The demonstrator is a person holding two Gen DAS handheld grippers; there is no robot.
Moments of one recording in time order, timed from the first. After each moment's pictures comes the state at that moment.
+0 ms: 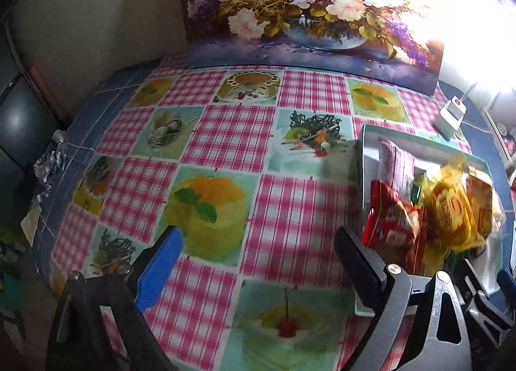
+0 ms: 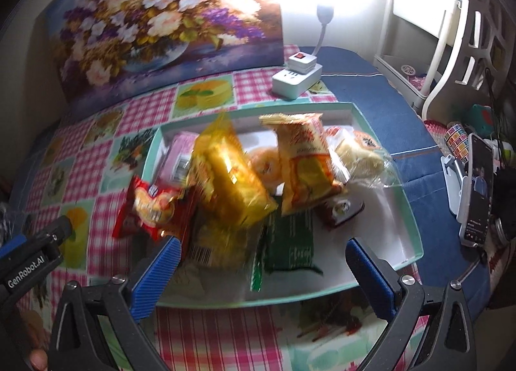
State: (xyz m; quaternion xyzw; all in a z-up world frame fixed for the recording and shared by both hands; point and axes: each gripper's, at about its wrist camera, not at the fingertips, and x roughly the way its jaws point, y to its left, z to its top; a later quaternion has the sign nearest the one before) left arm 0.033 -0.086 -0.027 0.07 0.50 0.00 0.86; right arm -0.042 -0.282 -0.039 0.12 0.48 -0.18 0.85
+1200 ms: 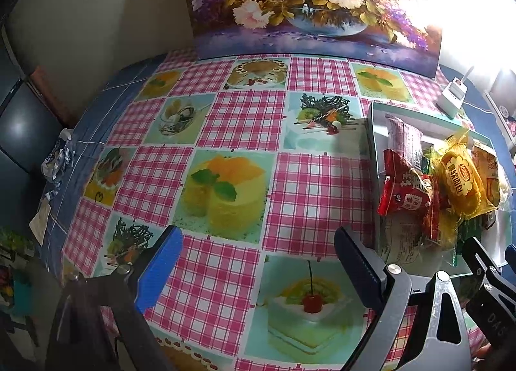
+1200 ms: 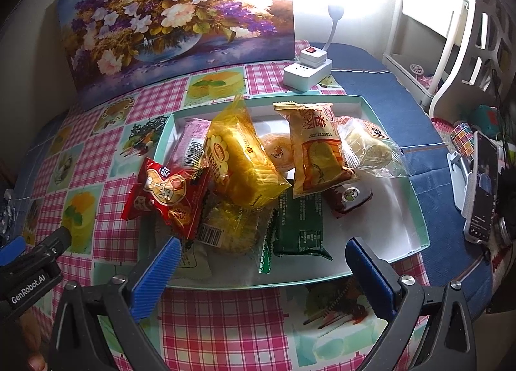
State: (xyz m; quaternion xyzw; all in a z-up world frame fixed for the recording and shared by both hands) left arm 0.017 -0.071 -0.030 0.09 0.51 0.00 0.86; right arm -0.047 -0.275 -0.040 0.12 0.49 -0.16 0.85
